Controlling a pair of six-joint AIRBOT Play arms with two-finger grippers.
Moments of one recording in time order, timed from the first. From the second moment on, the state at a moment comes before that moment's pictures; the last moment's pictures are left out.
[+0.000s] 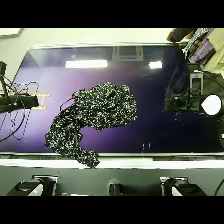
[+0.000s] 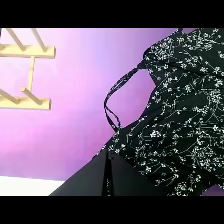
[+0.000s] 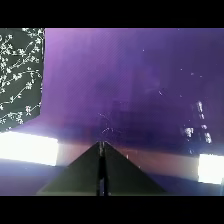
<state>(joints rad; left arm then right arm) -0.02 -0.88 1.06 1.57 -1.00 -1.59 0.07 -0.95 1.08 -1.52 1.08 1.53</state>
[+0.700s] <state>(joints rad) -0.02 -0.88 1.06 1.57 -1.00 -1.59 0.07 -0.95 1.08 -1.52 1.08 1.53</state>
